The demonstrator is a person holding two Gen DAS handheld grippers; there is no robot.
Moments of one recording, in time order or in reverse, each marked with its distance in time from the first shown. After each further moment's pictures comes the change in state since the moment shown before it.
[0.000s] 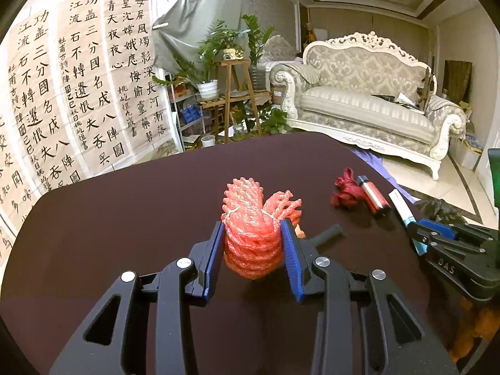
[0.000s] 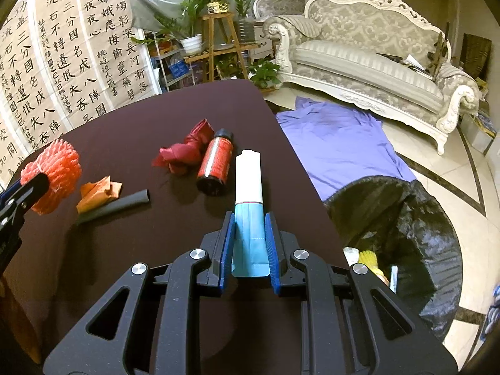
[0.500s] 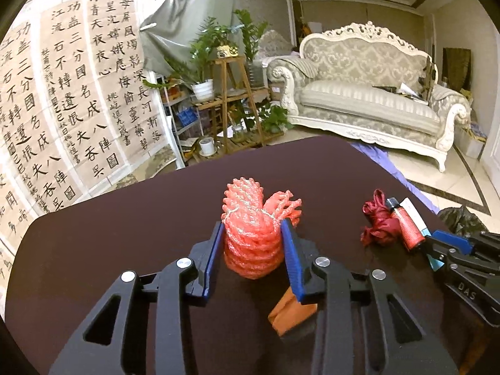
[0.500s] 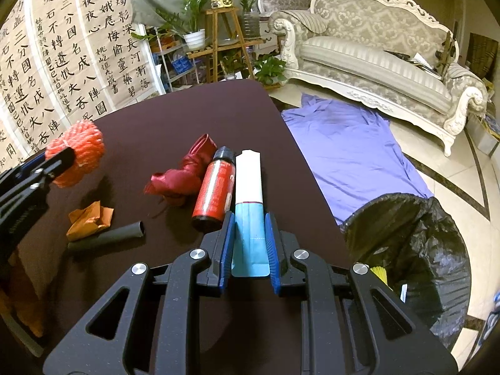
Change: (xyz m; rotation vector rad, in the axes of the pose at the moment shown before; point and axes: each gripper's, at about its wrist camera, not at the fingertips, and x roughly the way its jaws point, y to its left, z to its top) left arm 0.051 0.008 0.032 0.053 0.013 0.015; right arm 0.032 0.009 0.029 -0.014 0.030 0.026
